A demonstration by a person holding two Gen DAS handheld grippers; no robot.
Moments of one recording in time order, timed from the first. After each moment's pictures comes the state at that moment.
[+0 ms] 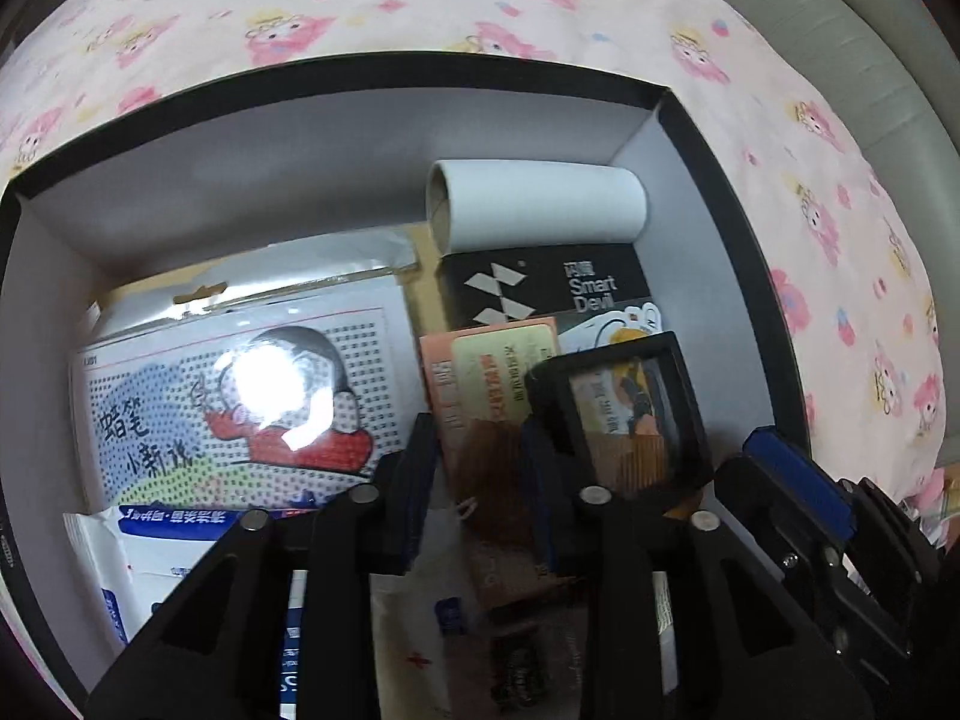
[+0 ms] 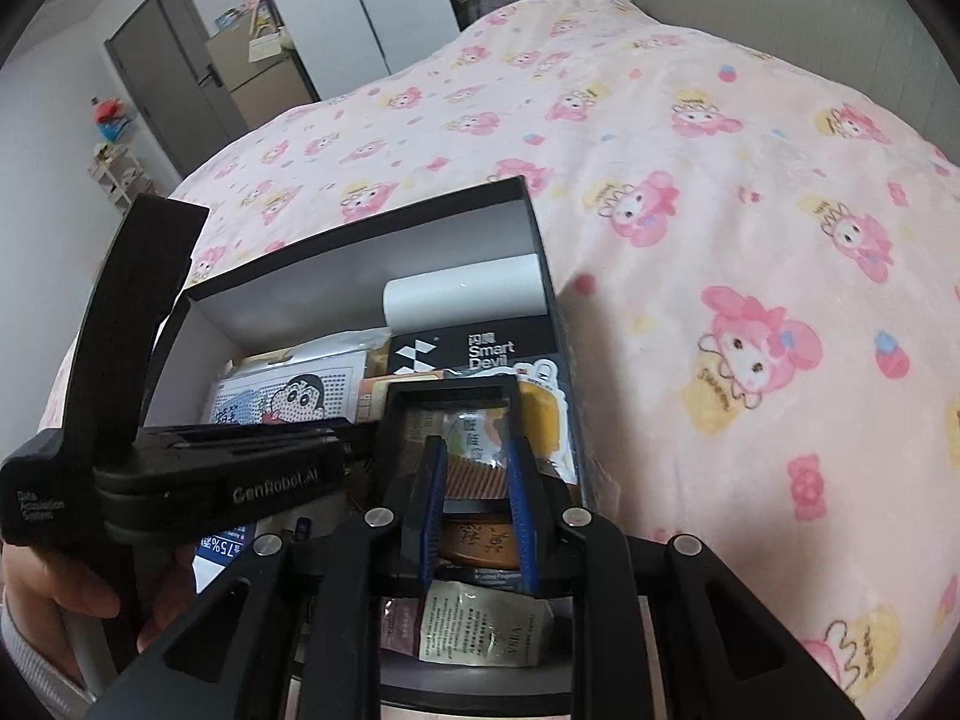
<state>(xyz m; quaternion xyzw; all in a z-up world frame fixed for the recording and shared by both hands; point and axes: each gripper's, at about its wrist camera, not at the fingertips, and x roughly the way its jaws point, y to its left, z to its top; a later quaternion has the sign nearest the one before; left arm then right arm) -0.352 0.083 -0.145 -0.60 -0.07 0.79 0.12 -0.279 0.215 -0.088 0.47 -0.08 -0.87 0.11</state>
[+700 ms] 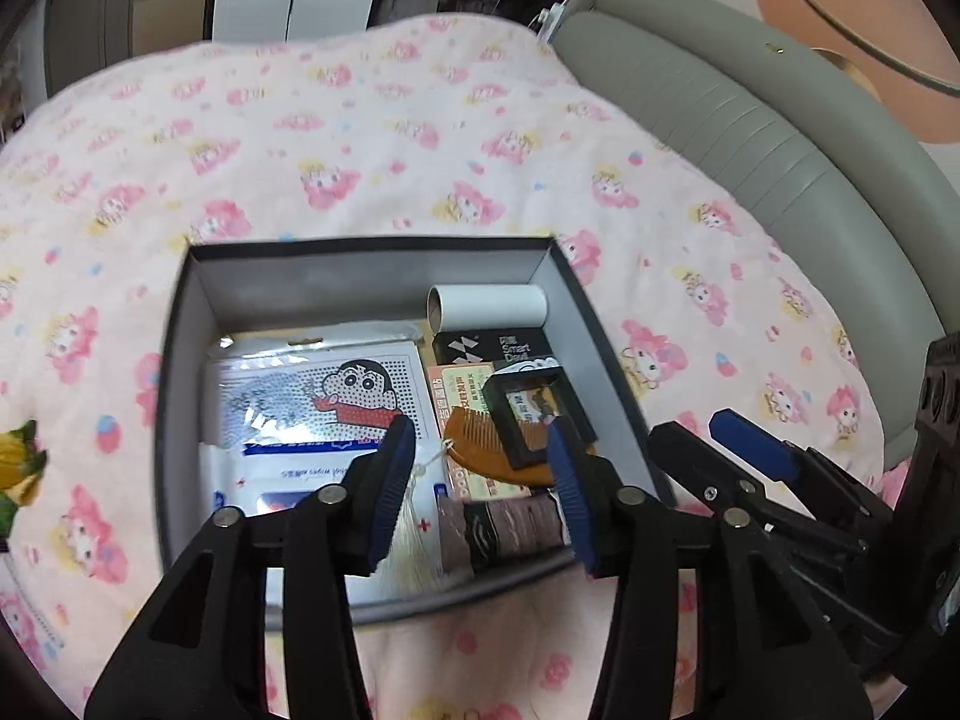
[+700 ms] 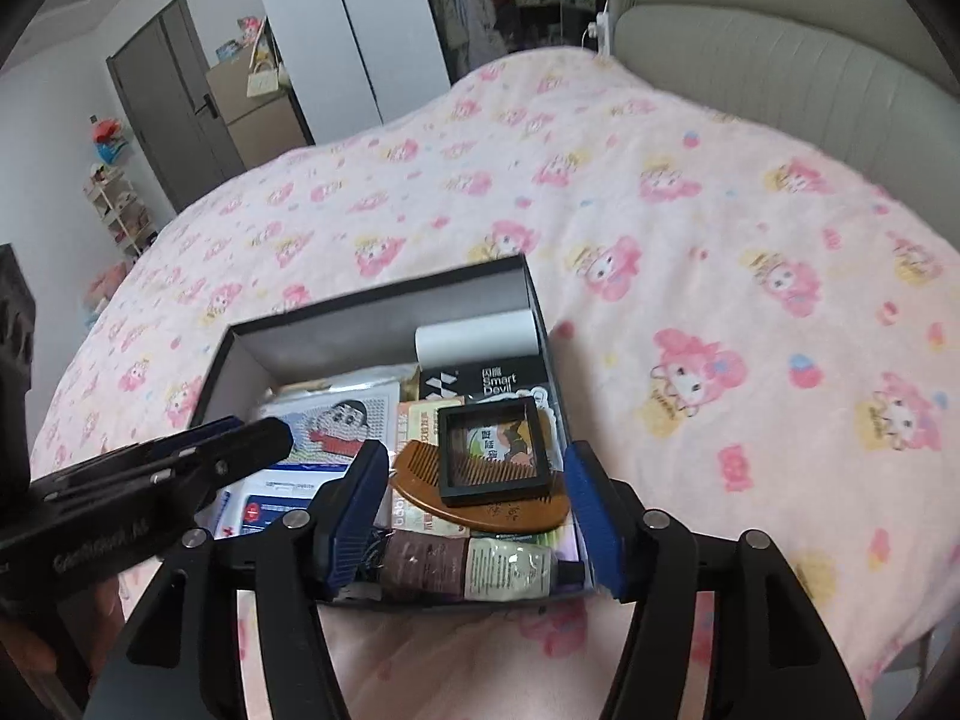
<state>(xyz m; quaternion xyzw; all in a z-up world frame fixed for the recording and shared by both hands) -0.245 0.038 -0.022 -0.45 -0.10 0.87 0.14 -0.224 0.206 -0.019 0.42 -0.07 -0.90 0.08</state>
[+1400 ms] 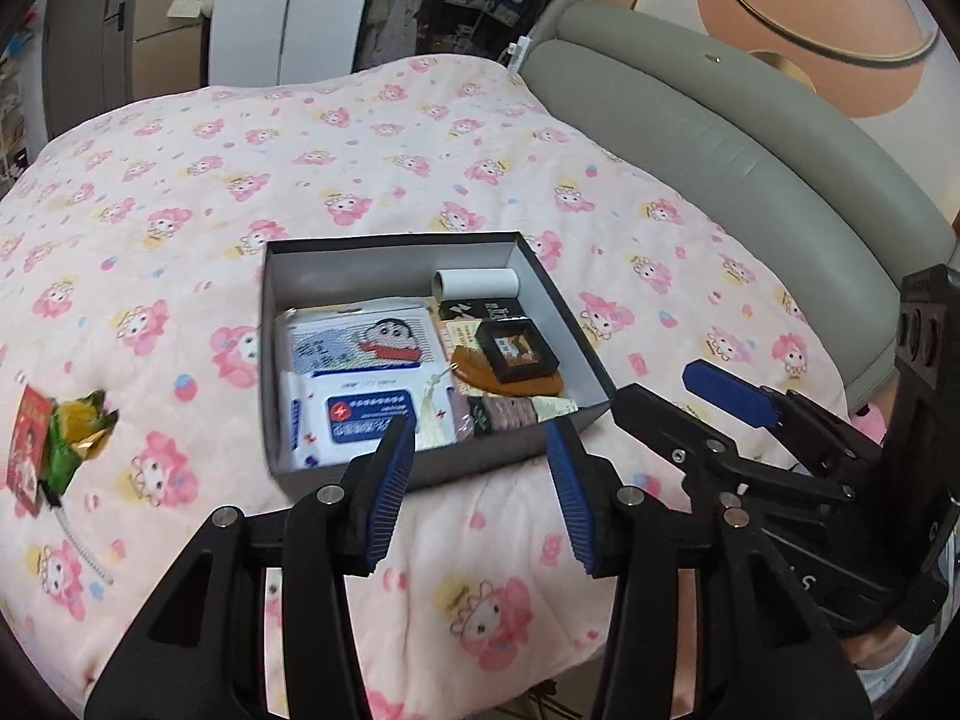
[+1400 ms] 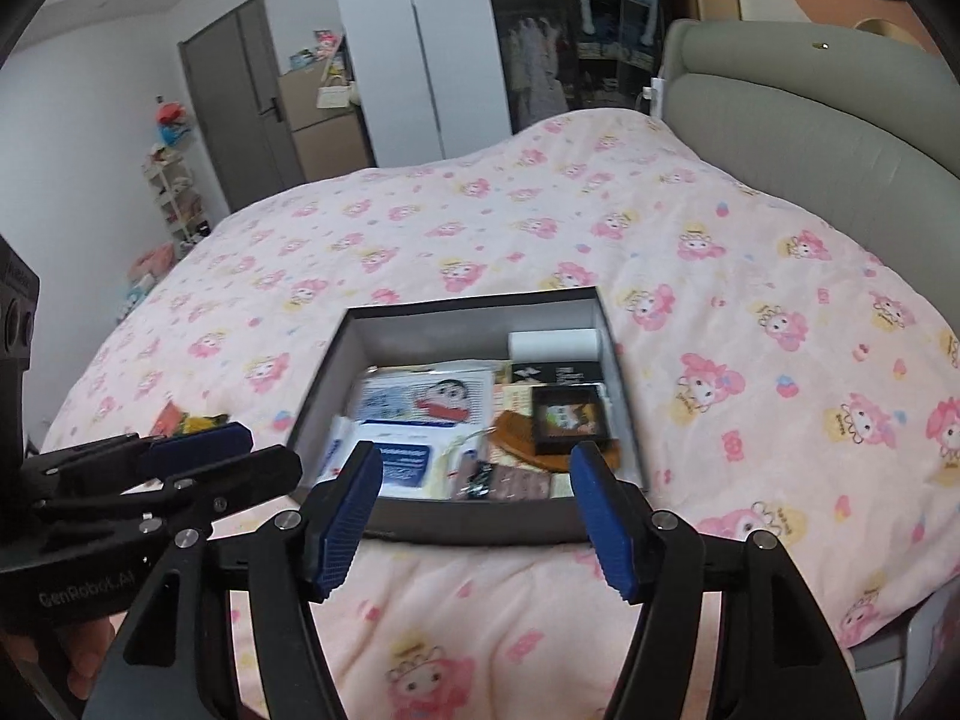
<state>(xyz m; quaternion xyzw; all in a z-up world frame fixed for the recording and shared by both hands) -0.126 -0.003 0.031 -0.42 -0.08 0.89 0.15 -0.123 0.158 0.035 0.37 -0.03 -0.92 0.13</state>
